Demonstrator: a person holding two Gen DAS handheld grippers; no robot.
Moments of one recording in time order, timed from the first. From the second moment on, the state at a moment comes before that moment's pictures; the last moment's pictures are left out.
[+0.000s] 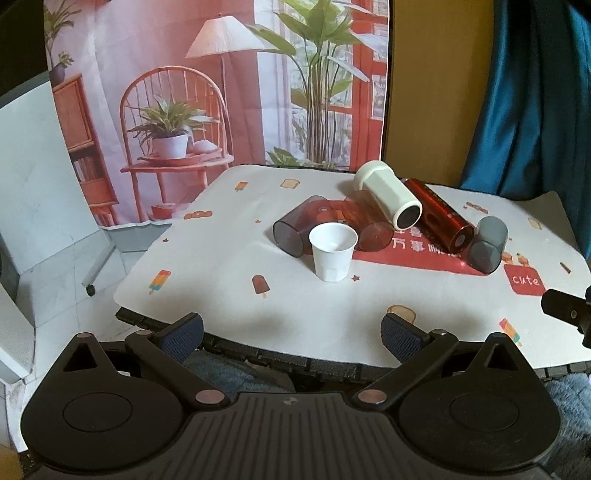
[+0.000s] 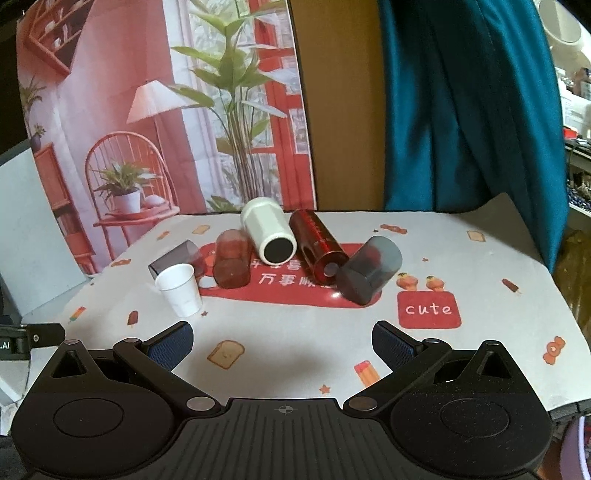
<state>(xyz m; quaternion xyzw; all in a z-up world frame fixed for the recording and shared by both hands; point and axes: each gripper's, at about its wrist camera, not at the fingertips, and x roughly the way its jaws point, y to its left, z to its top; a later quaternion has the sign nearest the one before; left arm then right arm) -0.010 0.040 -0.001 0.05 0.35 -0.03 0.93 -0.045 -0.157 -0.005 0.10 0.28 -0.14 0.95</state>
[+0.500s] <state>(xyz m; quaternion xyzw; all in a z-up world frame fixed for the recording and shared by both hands) -0.011 0.039 -0.002 0.06 0.35 -0.03 0.93 -0.044 -0.163 -0.008 0.10 0.28 -0.17 0.94</state>
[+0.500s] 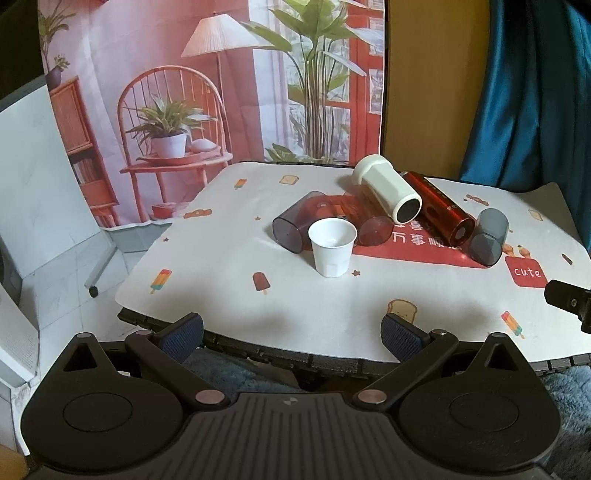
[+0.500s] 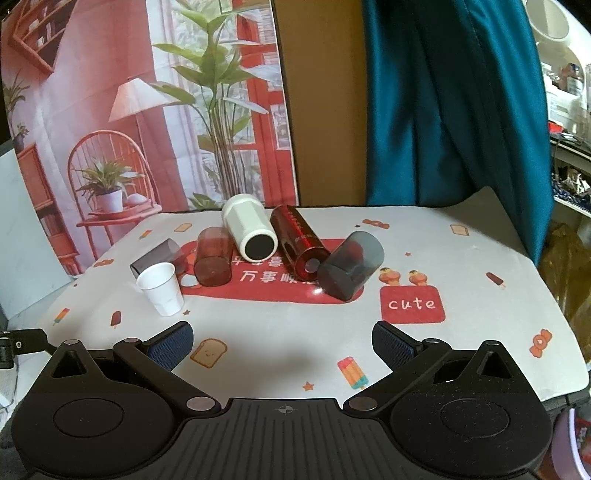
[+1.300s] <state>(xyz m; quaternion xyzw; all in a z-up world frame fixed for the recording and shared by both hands) -0.012 0.039 -0.005 0.05 0.36 -0.03 0.93 -0.044 -0.164 -0.014 0.11 0.29 -0.17 0.94</state>
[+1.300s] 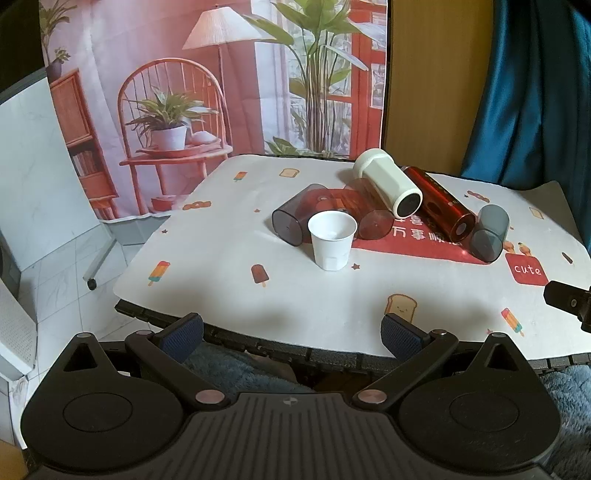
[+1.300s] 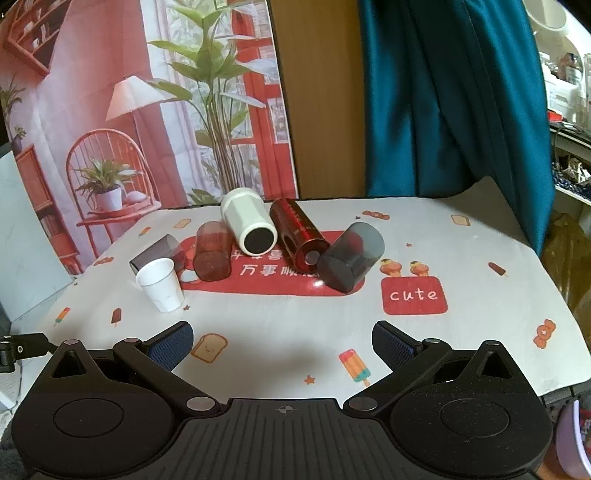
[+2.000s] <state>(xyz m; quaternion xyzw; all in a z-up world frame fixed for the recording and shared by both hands) -0.012 0.039 -0.005 0.05 0.36 -0.03 0.93 -0.043 -0.165 -0.019 0.11 0.30 -0.17 0.93</state>
